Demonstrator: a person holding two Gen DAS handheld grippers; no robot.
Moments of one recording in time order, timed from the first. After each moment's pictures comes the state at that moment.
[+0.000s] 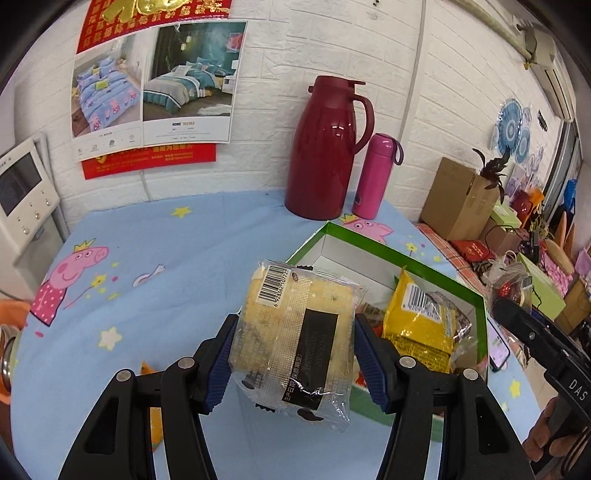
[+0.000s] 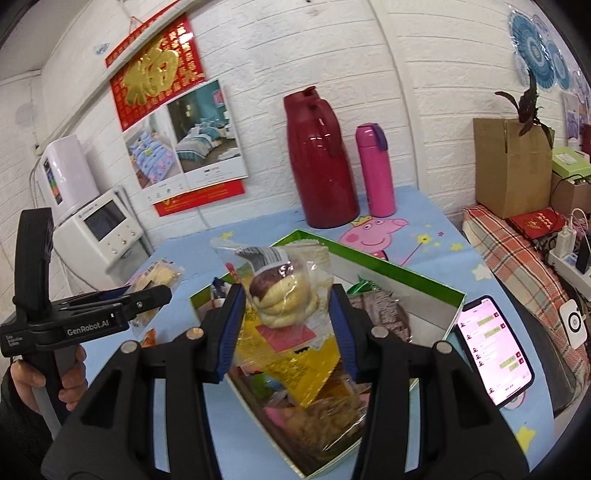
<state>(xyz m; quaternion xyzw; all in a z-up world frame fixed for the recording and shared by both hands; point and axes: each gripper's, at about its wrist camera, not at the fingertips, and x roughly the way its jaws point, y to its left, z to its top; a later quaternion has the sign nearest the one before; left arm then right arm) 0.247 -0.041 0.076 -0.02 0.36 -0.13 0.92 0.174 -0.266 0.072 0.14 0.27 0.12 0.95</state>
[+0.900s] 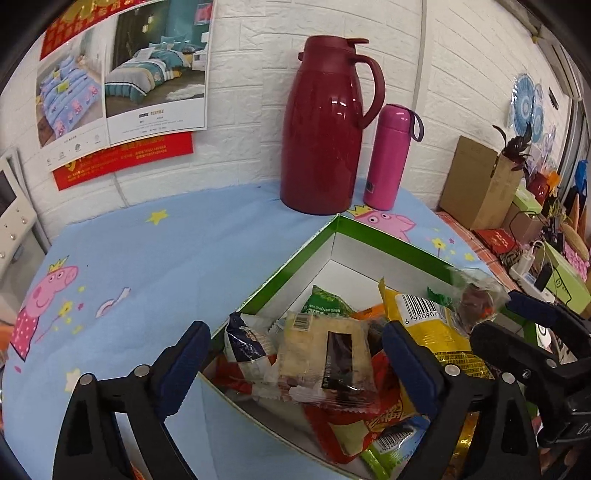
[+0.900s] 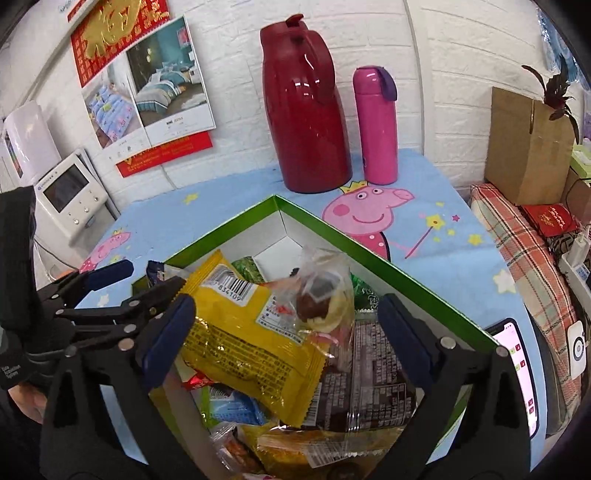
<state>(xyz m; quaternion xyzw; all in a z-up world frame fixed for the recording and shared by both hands) 0.314 -0.075 0.036 0.01 0.37 -0.12 0.92 0.256 -0.257 0.040 0.11 0.36 0.12 0.92</state>
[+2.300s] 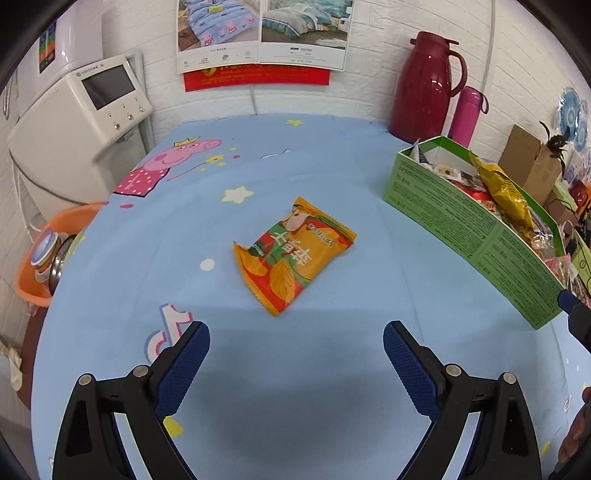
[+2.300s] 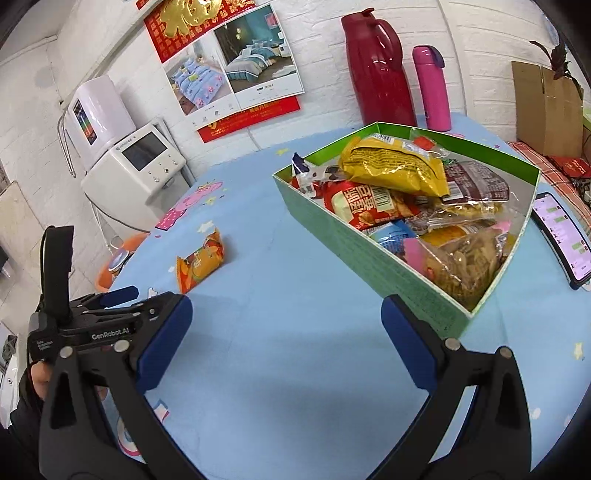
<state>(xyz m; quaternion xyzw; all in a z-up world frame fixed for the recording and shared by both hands) 0.151 0.084 -0.006 -0.02 0.44 0.00 0.90 0.112 -0.162 0.024 0.14 0.36 0.20 0.90</state>
